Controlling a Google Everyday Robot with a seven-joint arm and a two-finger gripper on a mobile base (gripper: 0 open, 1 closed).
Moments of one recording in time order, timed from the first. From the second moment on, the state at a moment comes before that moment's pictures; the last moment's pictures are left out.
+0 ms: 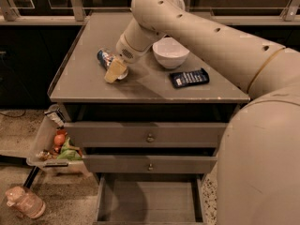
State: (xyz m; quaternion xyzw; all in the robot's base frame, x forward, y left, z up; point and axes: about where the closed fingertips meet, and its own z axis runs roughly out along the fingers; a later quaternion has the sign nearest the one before) arm 0.696 0.089 0.834 -0.55 0.77 0.13 0.28
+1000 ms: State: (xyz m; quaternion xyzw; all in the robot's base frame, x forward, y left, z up) arm 0.688 0.094 0.836 -0.58 0.75 0.16 0.29
